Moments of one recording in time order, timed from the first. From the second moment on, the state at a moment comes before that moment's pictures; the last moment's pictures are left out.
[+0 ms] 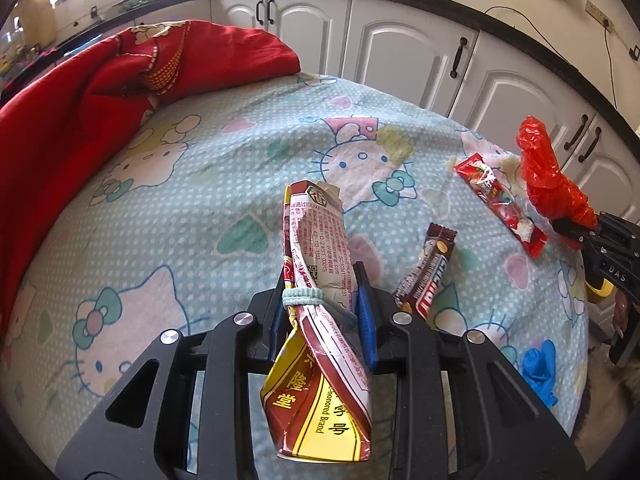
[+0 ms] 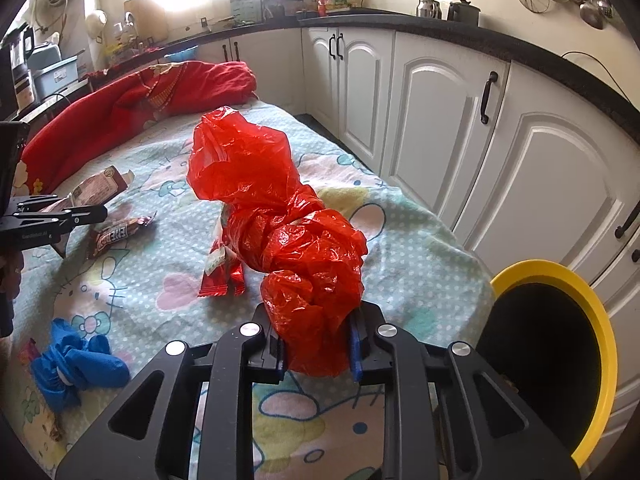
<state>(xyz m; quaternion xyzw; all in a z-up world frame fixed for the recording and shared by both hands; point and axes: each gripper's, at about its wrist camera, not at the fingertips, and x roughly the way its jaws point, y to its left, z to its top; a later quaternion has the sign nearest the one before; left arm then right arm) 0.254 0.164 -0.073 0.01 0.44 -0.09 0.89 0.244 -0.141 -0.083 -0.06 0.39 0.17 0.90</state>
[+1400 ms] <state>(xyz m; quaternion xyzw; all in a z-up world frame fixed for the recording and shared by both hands) 0.199 0.044 0.013 -0.01 0.35 -0.14 0.93 0.174 -0.207 -0.017 -0.06 0.32 0.16 0.93</state>
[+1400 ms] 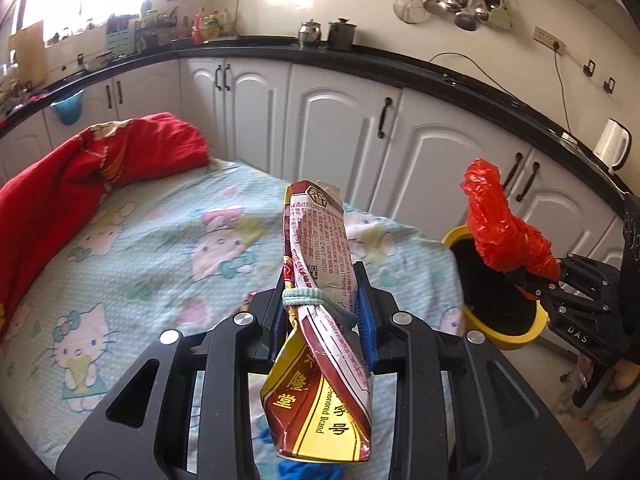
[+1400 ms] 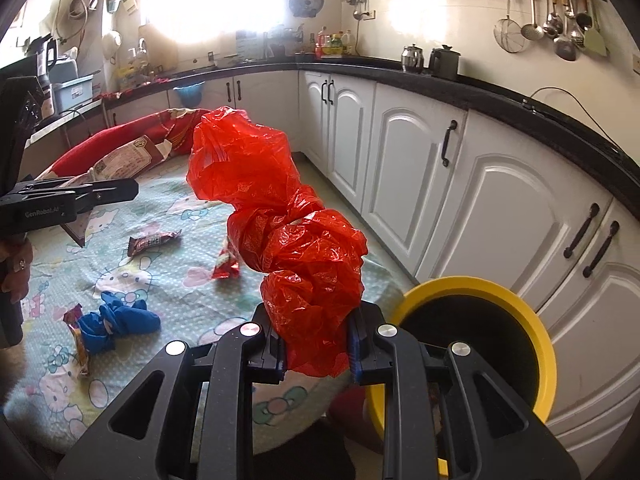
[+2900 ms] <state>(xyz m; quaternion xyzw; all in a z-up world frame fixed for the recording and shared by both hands) 0.233 -0.157 -0.036 0.01 0.39 -0.25 0.89 0.177 -0.374 -0.067 0.02 0.37 0.03 0.93</state>
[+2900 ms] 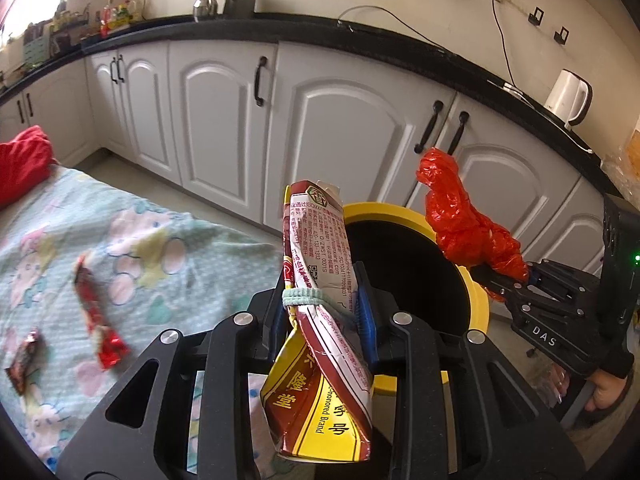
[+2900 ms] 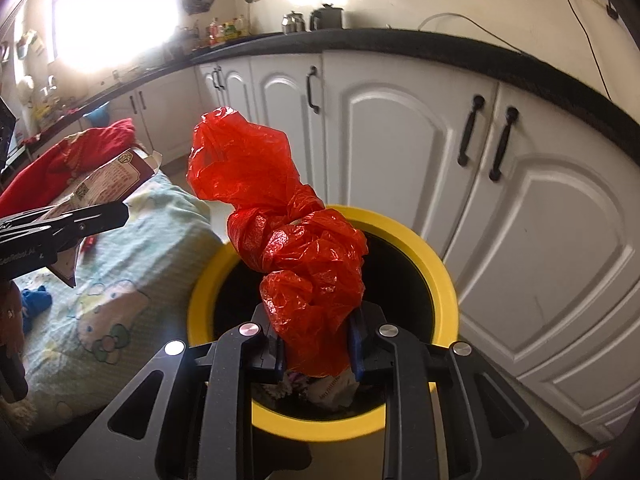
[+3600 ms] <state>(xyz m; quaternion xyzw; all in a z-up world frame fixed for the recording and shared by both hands) 0.266 -0.228 -0.084 0.03 0.44 -0.29 0.85 0.197 -0.410 -0.121 0.09 0.44 -0.01 0.90</state>
